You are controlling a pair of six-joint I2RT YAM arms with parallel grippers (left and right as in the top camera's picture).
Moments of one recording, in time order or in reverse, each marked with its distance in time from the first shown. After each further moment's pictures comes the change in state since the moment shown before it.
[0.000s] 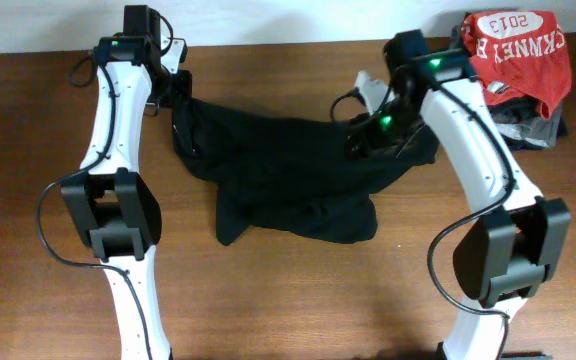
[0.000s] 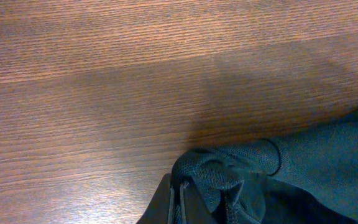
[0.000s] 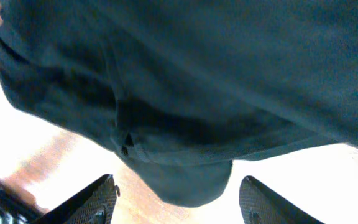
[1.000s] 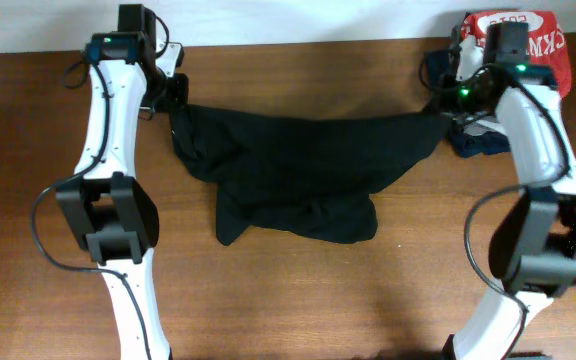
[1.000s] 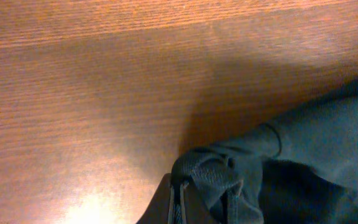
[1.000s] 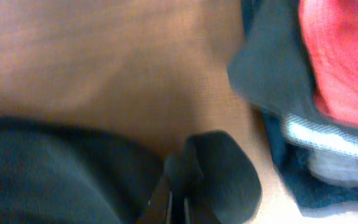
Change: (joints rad) left arm 0.004 -0.032 0.000 -0.099 0.000 0.000; right arm -0.345 0.035 -0.108 0.505 0.061 0.182
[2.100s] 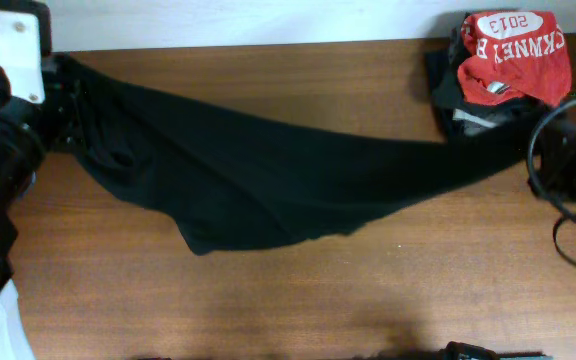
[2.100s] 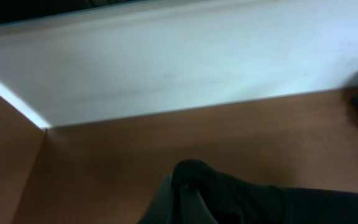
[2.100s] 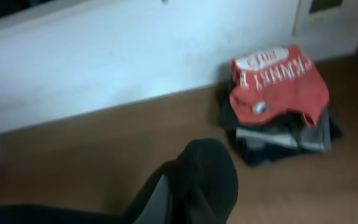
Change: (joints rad) left arm 0.026 -0.928 0.003 -0.109 -0.052 0.023; right arm -0.123 -0.961 0.000 -0.366 -0.024 0.079
